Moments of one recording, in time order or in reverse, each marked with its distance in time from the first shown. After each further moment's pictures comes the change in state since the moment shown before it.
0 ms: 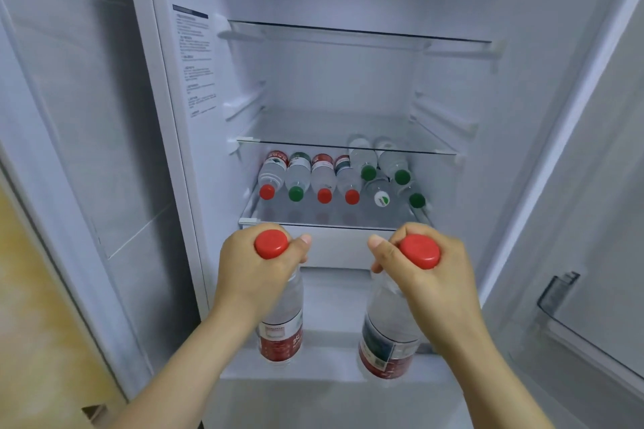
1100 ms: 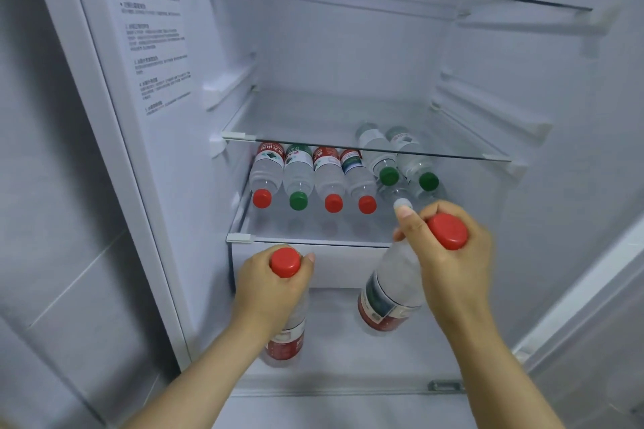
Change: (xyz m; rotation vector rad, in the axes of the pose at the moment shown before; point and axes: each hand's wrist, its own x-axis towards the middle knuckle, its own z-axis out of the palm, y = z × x) left_hand 0.079 -0.127 0.055 -0.013 -0.077 -0.180; right_hand 0.101 0.061 0.052 -0.011 0.263 -0.109
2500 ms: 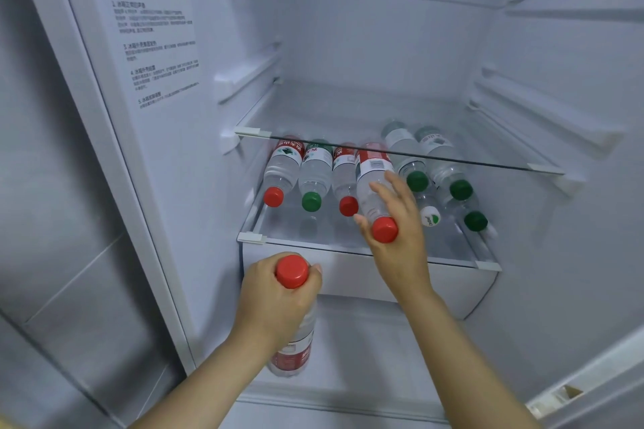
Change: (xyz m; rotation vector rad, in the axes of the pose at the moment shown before) left_hand -0.001 0.004 0.002 0.032 0.037 0.007; right_hand 0.048 0.123 0.067 -0.156 -0.305 -0.194
